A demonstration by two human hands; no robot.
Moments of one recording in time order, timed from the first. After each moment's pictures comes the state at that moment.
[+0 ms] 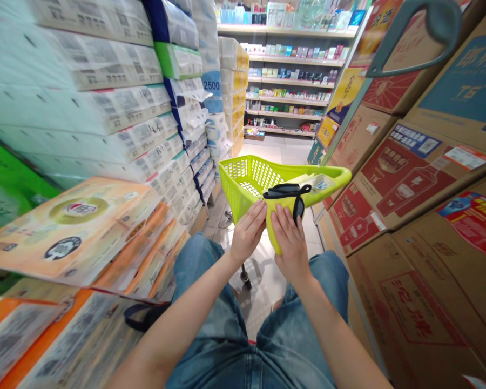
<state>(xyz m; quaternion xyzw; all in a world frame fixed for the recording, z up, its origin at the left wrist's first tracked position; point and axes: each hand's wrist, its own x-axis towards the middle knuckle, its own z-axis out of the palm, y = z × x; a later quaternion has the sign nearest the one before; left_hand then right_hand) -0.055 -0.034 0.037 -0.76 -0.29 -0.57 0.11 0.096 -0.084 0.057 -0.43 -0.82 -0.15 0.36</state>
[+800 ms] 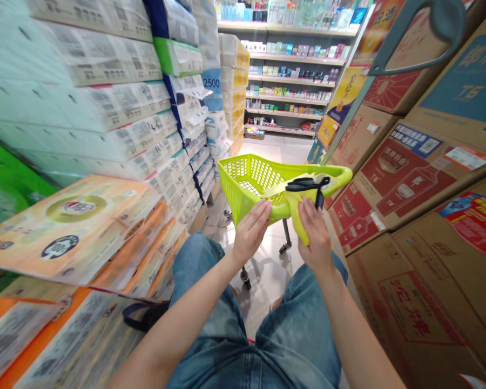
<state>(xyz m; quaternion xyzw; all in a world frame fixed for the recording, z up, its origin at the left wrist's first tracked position) -0.049 -0.033 0.034 -0.76 -0.28 -0.58 0.09 0.154 -0.057 0.060 -0.41 -0.80 -0.13 0.42</state>
